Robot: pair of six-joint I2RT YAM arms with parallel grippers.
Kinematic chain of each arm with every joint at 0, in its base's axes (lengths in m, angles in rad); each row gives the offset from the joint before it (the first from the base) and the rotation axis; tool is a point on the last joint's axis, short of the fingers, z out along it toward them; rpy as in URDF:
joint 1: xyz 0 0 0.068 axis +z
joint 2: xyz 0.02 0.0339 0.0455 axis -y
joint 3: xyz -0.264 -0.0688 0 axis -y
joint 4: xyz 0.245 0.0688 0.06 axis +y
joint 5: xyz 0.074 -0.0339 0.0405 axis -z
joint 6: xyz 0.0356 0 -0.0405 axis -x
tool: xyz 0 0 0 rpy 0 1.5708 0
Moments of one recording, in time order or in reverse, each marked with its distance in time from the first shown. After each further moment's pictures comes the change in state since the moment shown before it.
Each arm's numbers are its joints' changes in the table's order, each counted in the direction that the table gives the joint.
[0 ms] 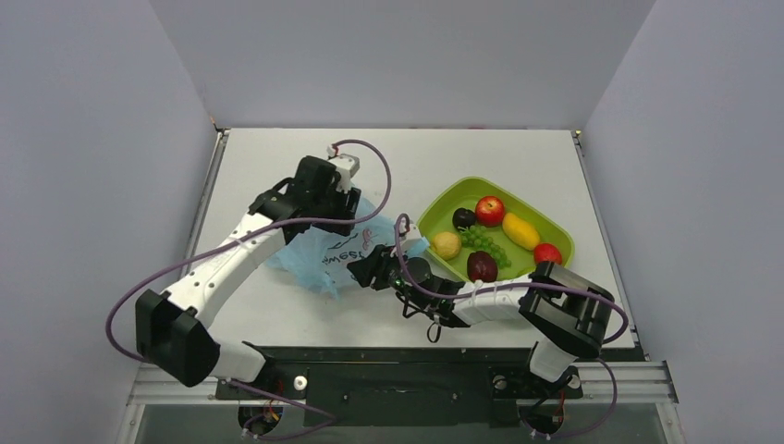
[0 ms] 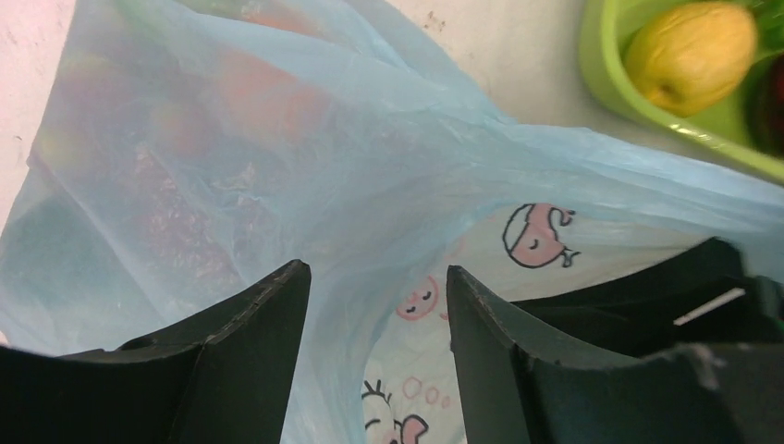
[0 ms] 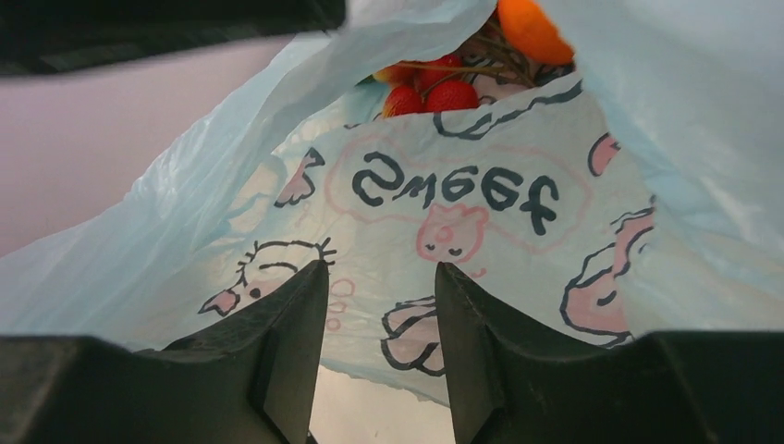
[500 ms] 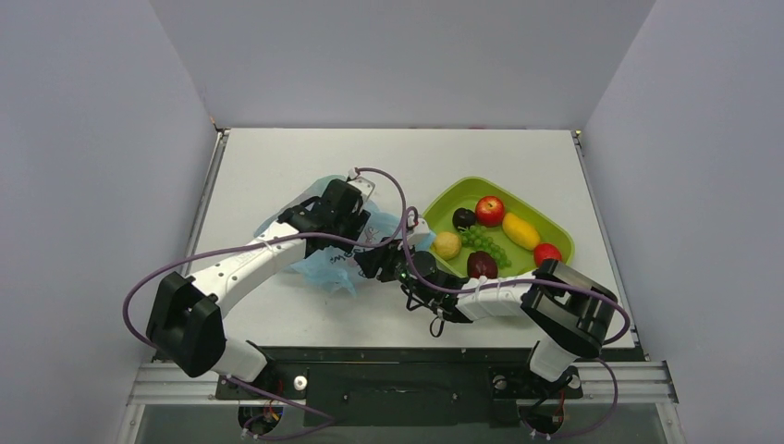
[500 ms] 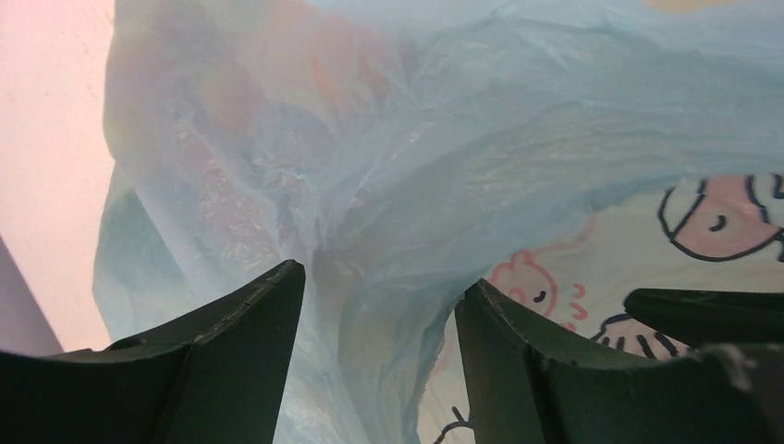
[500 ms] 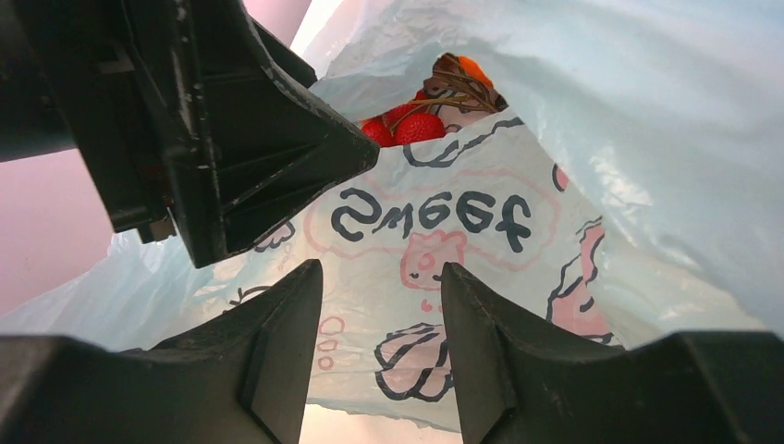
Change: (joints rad) left arm -0.127 -0.102 -0.124 -0.093 -0.311 -0.121; right arm -0.057 0.015 -0.016 -0.006 0.017 0.000
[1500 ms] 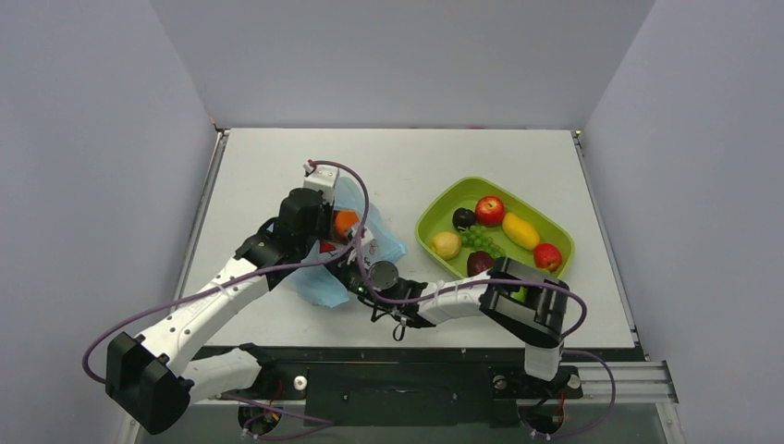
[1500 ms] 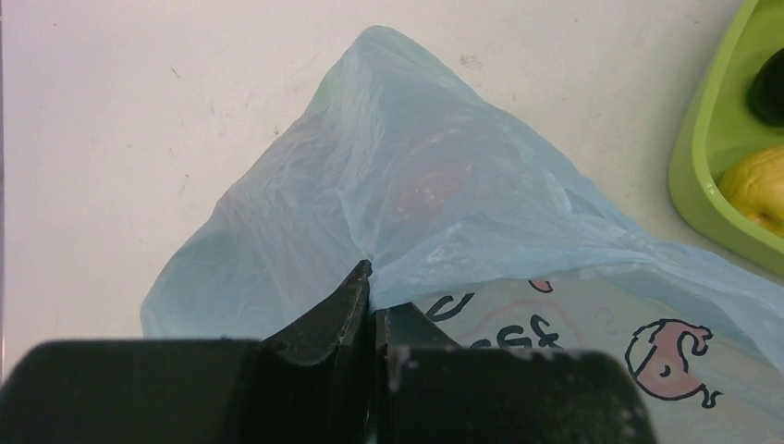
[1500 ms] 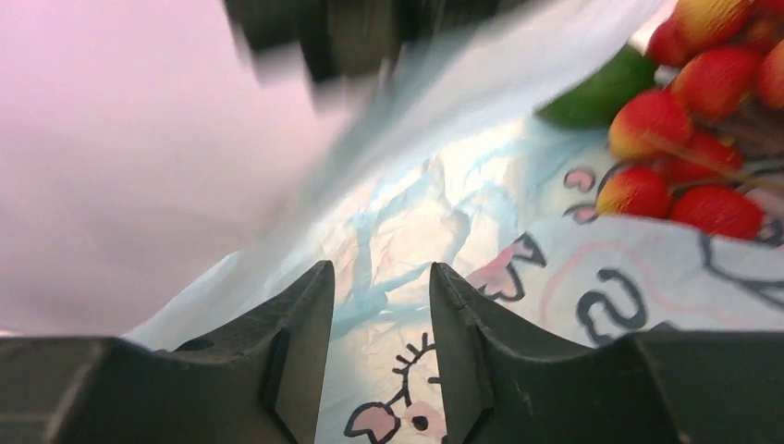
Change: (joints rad) left arm 0.035 0.328 -0.199 -0.285 -0.062 0.078; right arm 0.145 -0.192 0.258 -0.134 -0.164 0.100
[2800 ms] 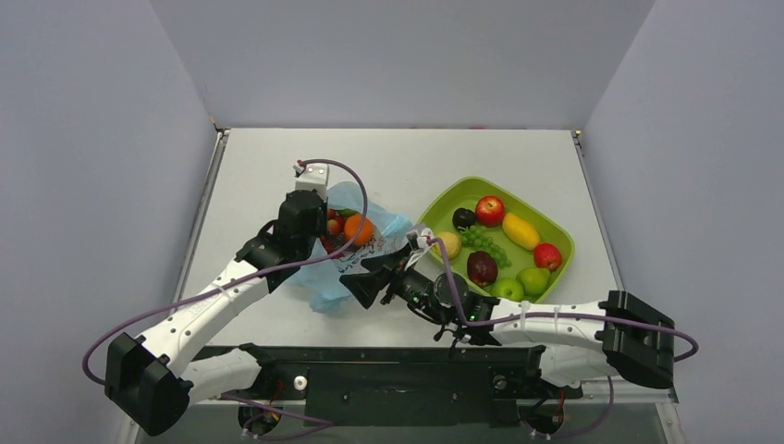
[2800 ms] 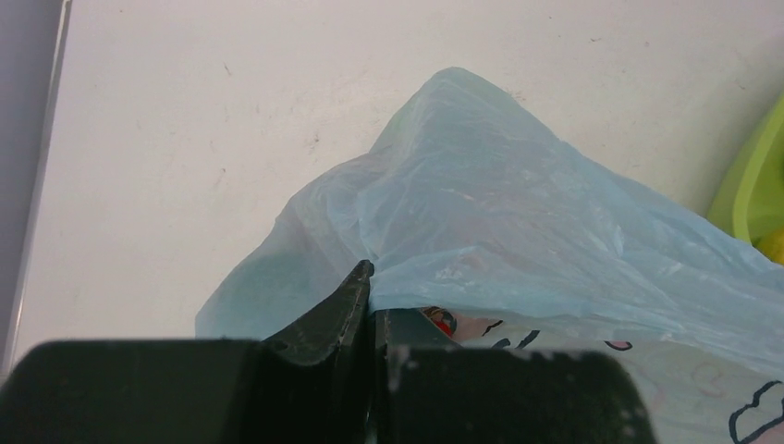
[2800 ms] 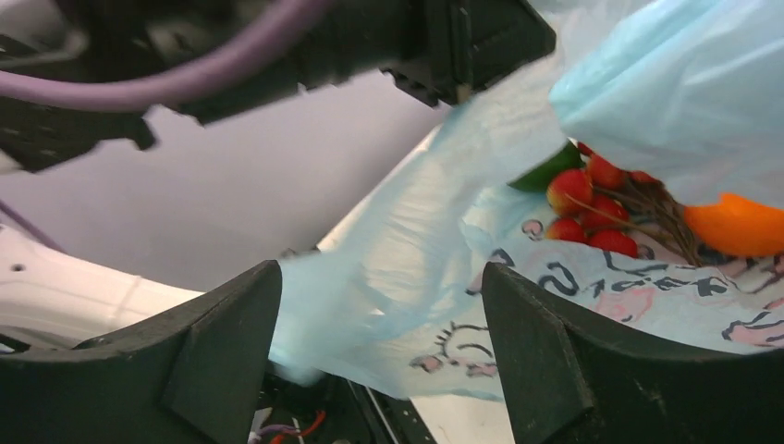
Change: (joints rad) left arm 0.004 0.008 -0.031 -0.063 -0.109 0.066; right arm 0.051 0.523 -0.310 0.148 0.144 0.089
